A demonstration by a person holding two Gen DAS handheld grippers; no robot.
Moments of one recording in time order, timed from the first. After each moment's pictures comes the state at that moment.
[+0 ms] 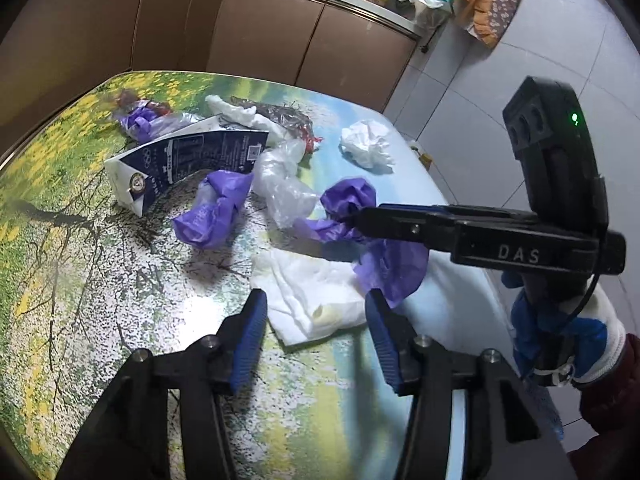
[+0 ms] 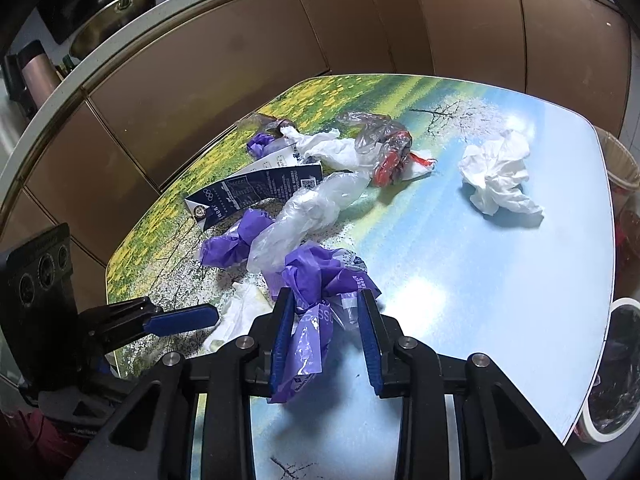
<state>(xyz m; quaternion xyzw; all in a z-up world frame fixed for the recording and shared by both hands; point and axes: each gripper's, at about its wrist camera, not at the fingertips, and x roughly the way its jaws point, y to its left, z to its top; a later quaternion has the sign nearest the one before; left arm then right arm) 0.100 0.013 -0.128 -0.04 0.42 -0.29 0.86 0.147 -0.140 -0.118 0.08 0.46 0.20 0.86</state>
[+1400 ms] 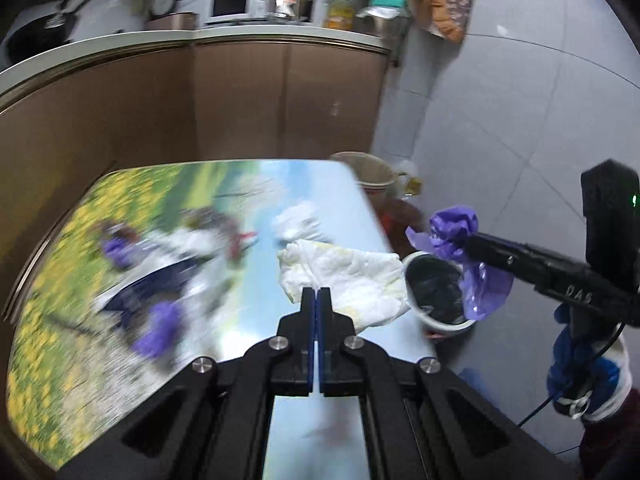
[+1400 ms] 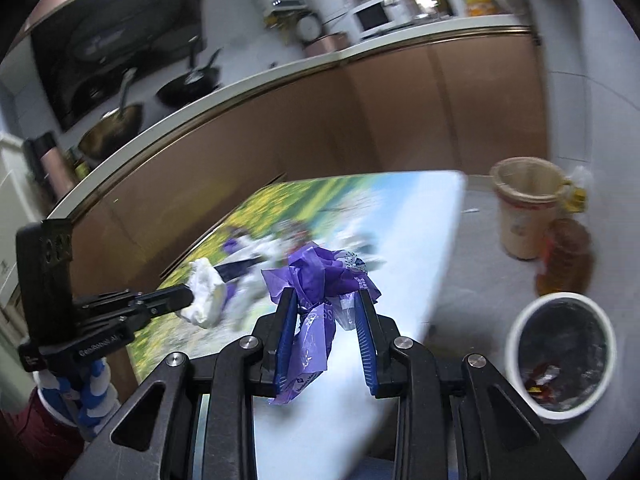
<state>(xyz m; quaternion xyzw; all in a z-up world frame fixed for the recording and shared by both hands) 0.086 -0.106 -0.020 0.04 0.36 -0.28 0.89 0.039 -0.298 -0.037 0.16 0.32 0.12 0.93</state>
